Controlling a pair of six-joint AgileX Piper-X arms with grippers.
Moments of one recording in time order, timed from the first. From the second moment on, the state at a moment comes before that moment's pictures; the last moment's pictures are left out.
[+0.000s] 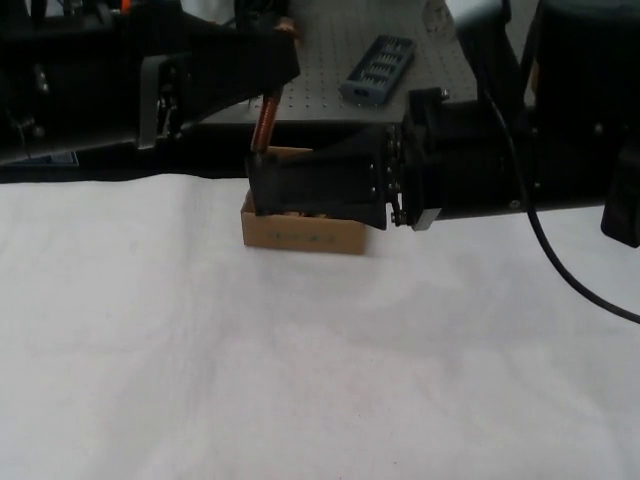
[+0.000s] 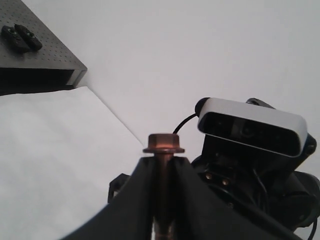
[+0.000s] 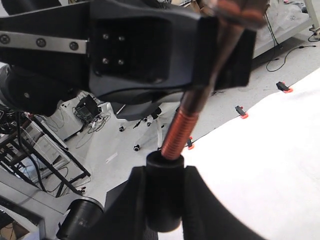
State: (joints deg) left arm -20.7 66.2 -50.9 -15.6 47.1 -35.9; right arm 41.4 78.7 -52.7 -11.5 -53.4 24.9
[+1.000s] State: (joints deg) left arm -20.7 66.4 -50.9 -16.4 46.9 -36.4; right arm 36.5 78.7 -52.7 -13.2 -55.6 27.3
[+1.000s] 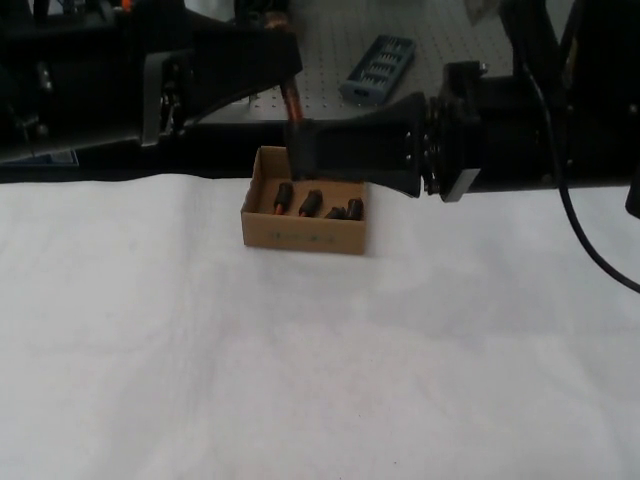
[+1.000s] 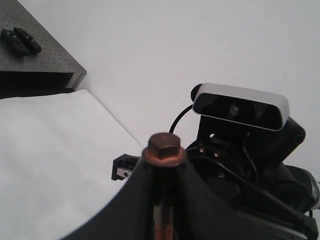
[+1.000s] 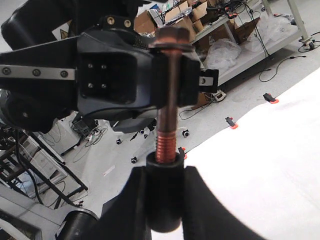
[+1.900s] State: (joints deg) left arm -21.0 66.1 -51.3 -9.0 51.2 -32.8; right arm 35.4 79.3 -52.0 -11.9 -65.4 24.3
